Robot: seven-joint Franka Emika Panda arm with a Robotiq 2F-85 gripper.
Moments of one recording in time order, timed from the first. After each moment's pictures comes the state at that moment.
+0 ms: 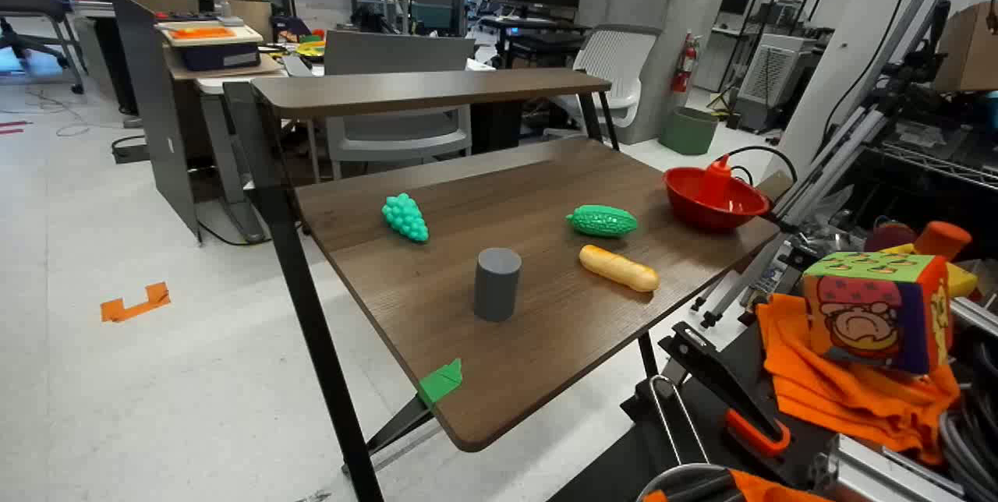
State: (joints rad) arm 0.15 -0.81 0.14 -2.58 0.14 1.99 0.10
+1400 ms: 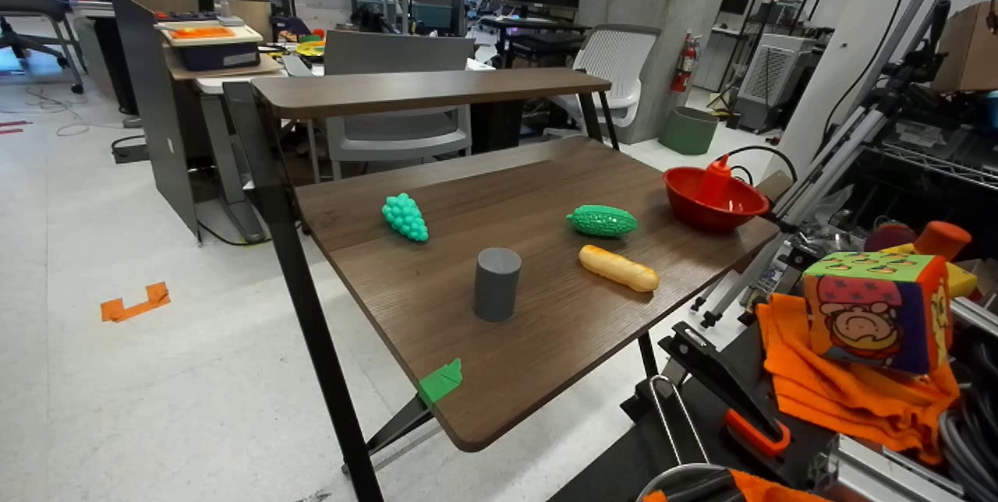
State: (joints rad) arm 0.10 -0.46 0.16 -2.55 0.07 2.28 0.11
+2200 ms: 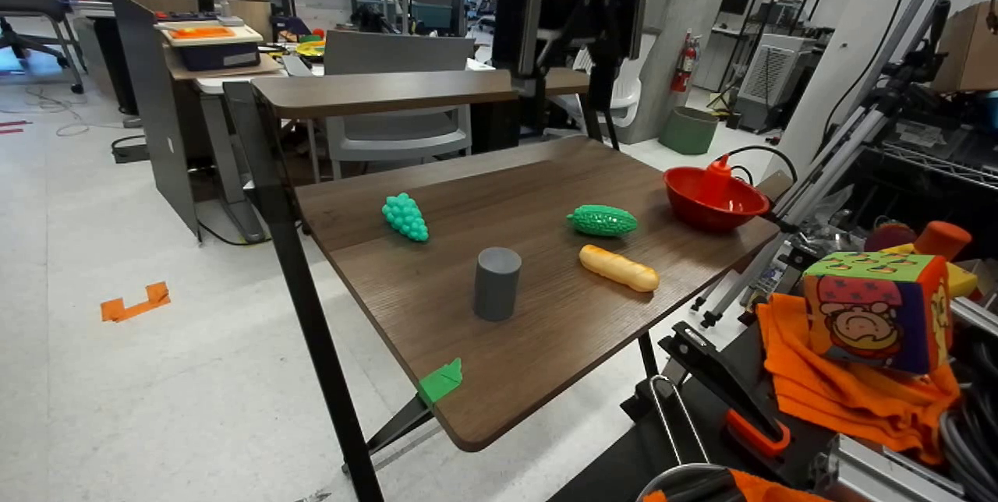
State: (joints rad) arm 0.15 0.24 0.18 -2.16 -0.10 2.28 0.25
